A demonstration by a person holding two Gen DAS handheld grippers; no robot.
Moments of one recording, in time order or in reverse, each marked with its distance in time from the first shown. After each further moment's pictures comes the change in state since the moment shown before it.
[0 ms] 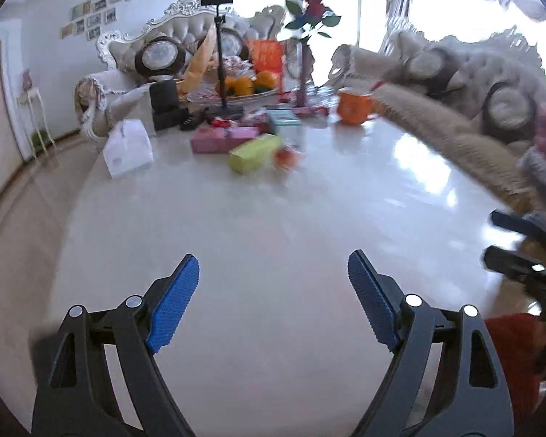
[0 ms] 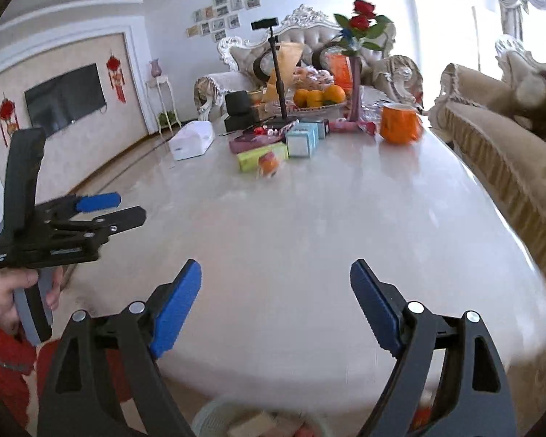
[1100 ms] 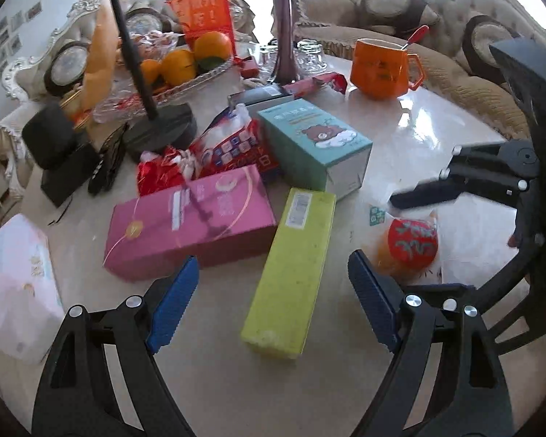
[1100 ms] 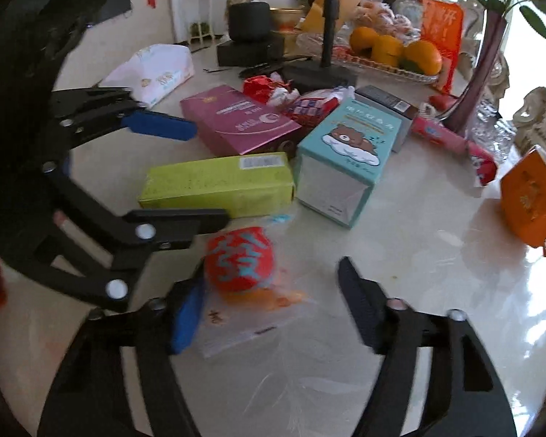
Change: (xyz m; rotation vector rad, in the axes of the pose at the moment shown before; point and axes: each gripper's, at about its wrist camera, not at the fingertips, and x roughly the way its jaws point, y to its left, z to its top) left arm 0.238 0.034 0.131 0.250 0.148 -0.227; right arm 0.254 -0.013 0.119 -0.265 0.302 0.071
